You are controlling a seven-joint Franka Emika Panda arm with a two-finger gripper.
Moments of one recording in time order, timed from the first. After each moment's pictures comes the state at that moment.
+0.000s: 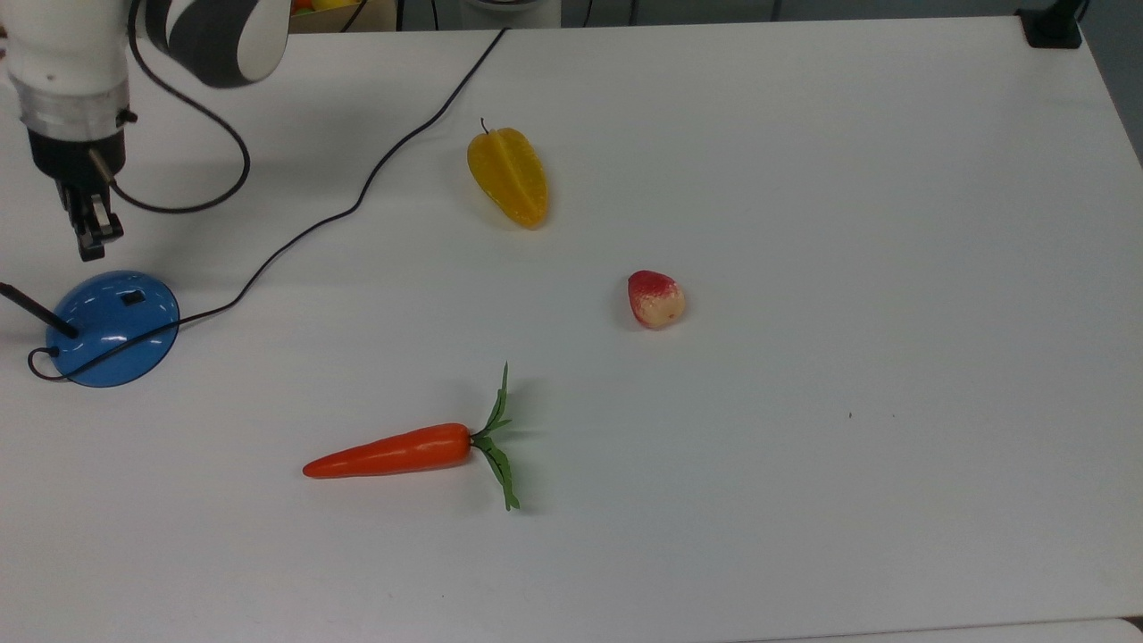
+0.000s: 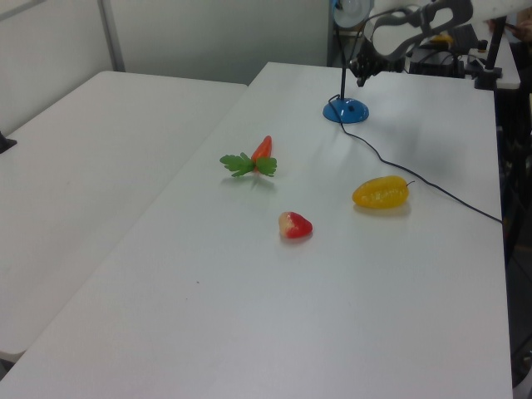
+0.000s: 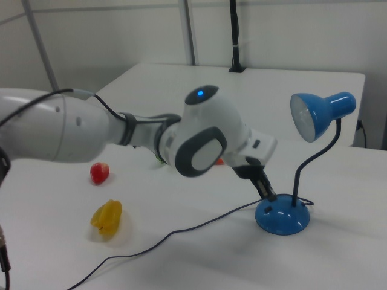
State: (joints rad) arm -0.08 0.50 -0.41 -1.66 0.06 2.55 0.44
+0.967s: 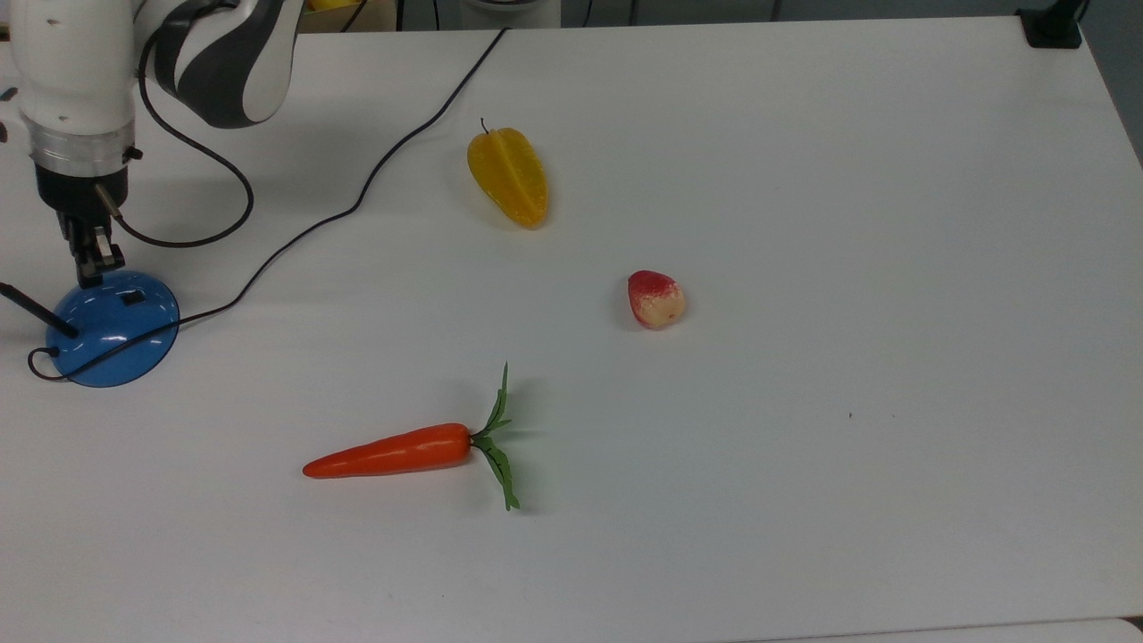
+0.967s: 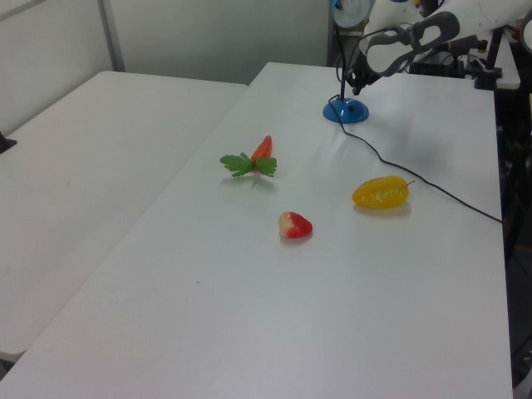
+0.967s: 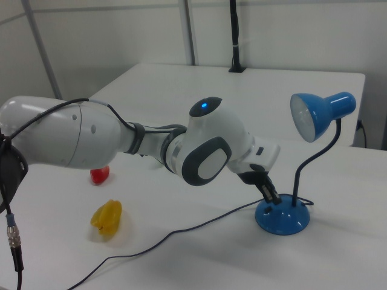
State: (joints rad) arm -0.10 0.58 -0.40 -1.63 0.06 2.62 0.44
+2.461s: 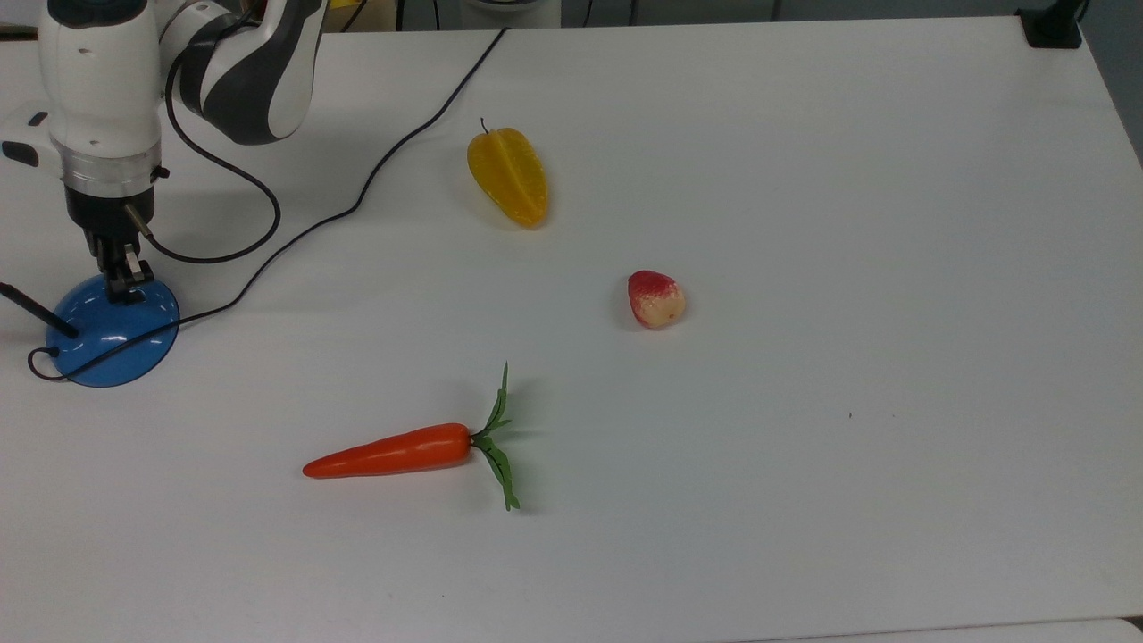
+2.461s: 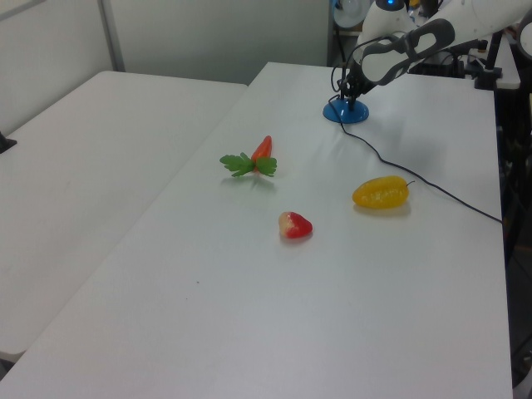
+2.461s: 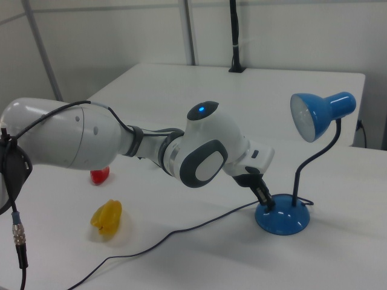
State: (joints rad) arm -0.08 0.60 -0.39 -1.63 0.06 2.62 0.44
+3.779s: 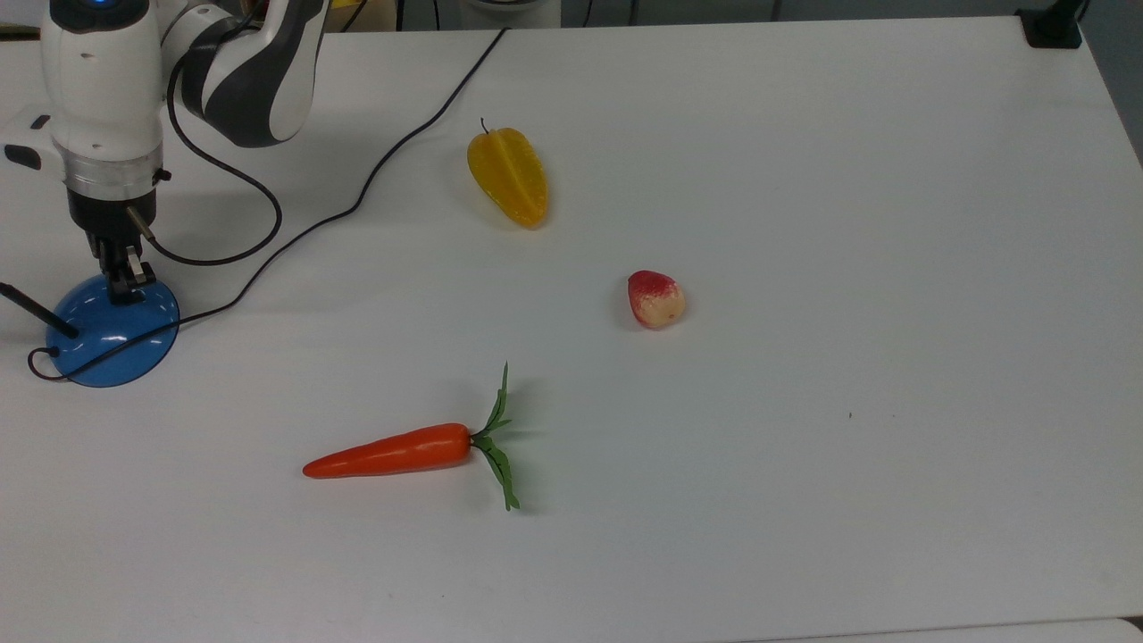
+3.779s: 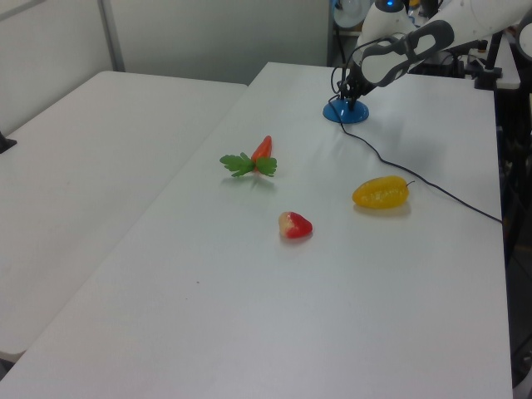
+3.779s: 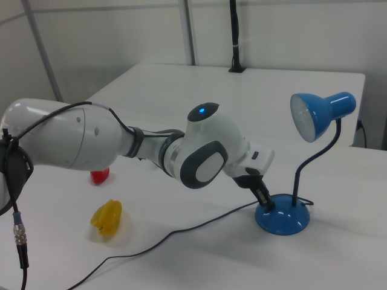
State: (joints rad) arm -0.08 0.61 -0.39 -1.63 0.06 2.62 0.44
